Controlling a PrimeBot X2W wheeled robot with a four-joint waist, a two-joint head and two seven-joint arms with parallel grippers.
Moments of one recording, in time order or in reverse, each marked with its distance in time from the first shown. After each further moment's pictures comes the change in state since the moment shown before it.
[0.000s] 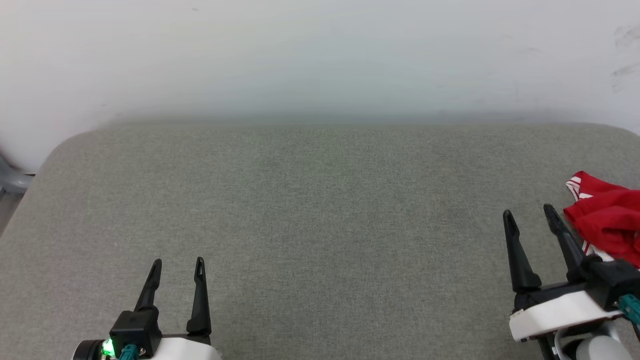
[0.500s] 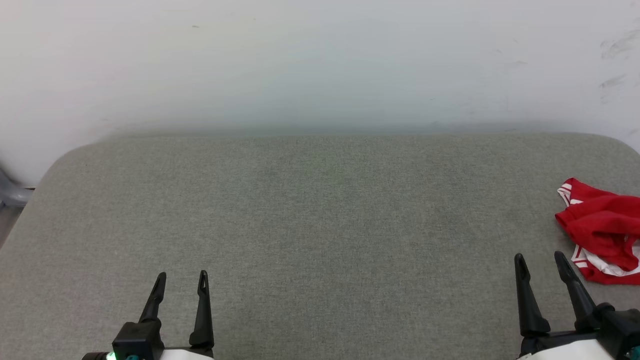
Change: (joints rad) left arm 0.036 -0.001 -0.007 0.003 -0.018 -0.020 0.000; right arm 0.187 0.069 -0.068 -0.094 0.003 0.000 0.000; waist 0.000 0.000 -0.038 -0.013
